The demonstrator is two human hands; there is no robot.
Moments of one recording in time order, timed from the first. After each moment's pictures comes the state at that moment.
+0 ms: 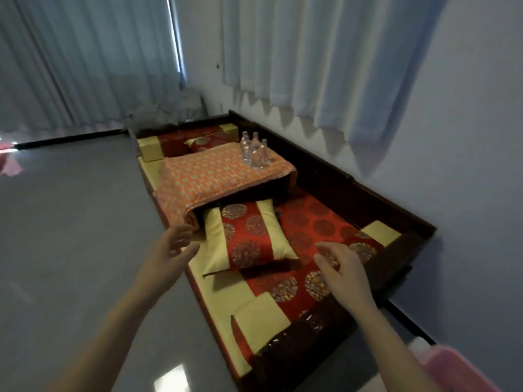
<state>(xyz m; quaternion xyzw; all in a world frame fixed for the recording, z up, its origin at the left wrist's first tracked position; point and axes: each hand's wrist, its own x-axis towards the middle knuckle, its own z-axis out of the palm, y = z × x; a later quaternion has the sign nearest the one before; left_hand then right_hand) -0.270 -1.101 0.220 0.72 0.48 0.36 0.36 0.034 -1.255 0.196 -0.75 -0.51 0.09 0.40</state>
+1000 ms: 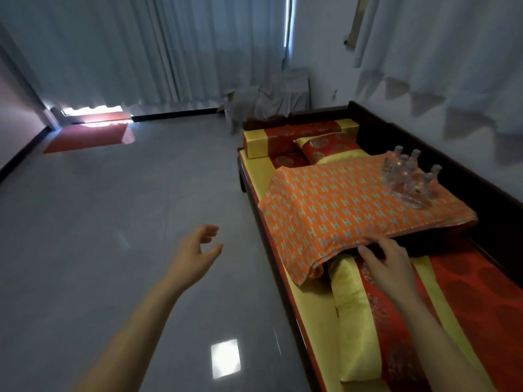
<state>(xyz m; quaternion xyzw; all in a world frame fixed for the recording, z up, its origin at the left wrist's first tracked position) -0.541 -0.660 0.181 0.67 0.62 0.30 0.28 -0.172 -0.721 0.155 -0.73 -0.55 0.15 0.38</state>
